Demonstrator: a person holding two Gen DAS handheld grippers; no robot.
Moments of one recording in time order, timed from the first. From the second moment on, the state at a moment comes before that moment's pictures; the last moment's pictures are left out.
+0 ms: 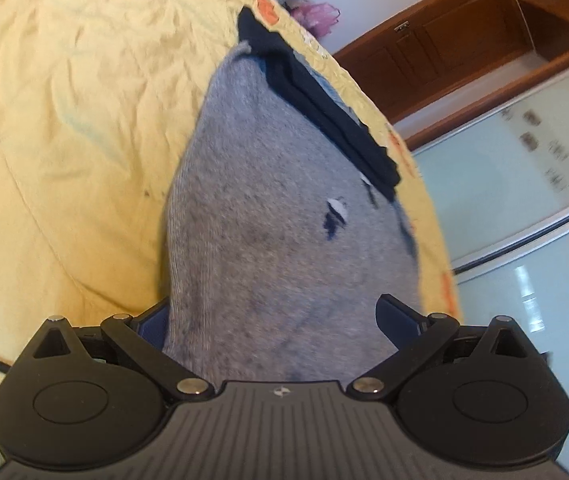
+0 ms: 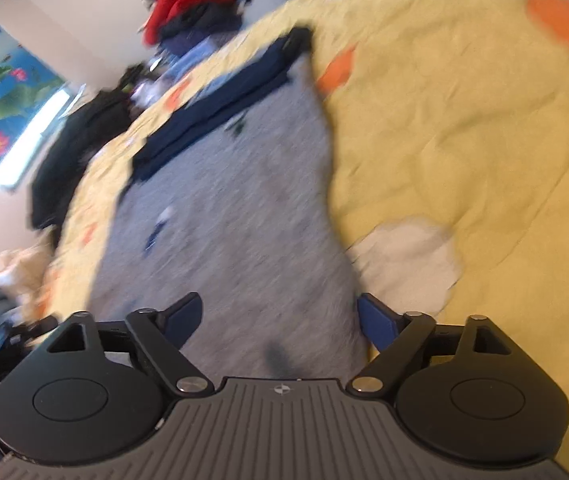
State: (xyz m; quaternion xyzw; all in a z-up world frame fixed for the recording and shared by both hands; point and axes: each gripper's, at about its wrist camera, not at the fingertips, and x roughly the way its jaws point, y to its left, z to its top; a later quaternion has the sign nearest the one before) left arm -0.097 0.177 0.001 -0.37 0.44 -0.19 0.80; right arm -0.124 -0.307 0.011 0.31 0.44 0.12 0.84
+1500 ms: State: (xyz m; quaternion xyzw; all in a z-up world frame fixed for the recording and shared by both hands) left arm 0.195 0.169 0.087 -0.35 0.30 -0.16 0.87; right arm 0.150 -0.394 0.045 0.49 0.27 0.17 0.81
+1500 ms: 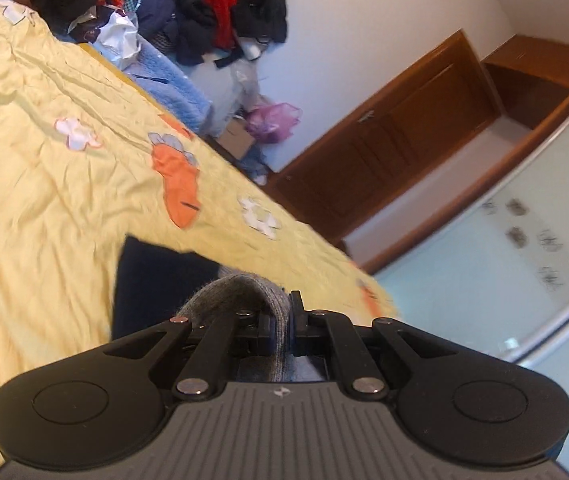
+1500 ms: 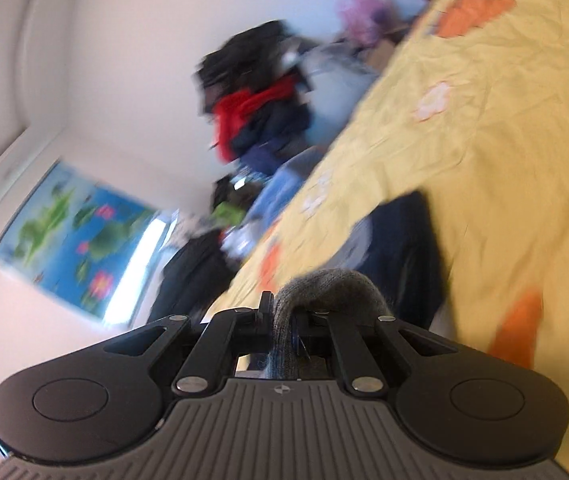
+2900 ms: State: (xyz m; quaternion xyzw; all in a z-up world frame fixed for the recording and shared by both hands) left arm 0.261 0.090 0.029 0.20 0.28 -0.07 0.94; right arm 0.190 -0.312 0.045 -0.09 0.32 0.14 0.93
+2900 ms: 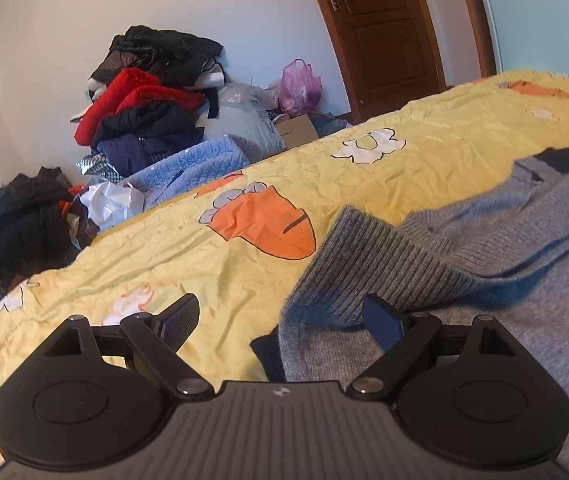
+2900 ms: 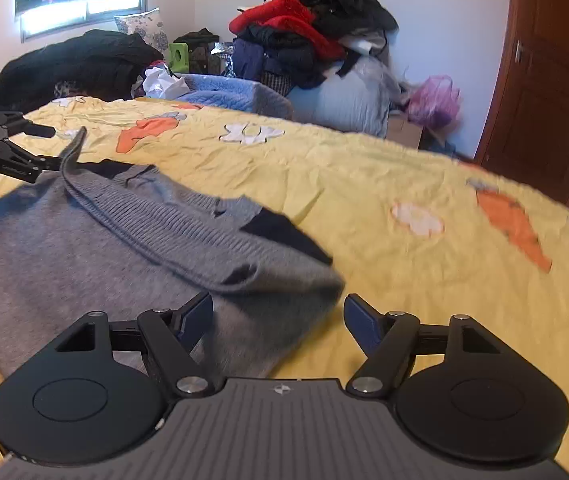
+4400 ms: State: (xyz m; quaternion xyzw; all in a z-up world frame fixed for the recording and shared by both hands) left arm 0.293 0.109 0.027 0.06 0.37 -0.06 0.93; right arm 0.229 -0.288 0.047 -0.20 0.32 0.16 0.91
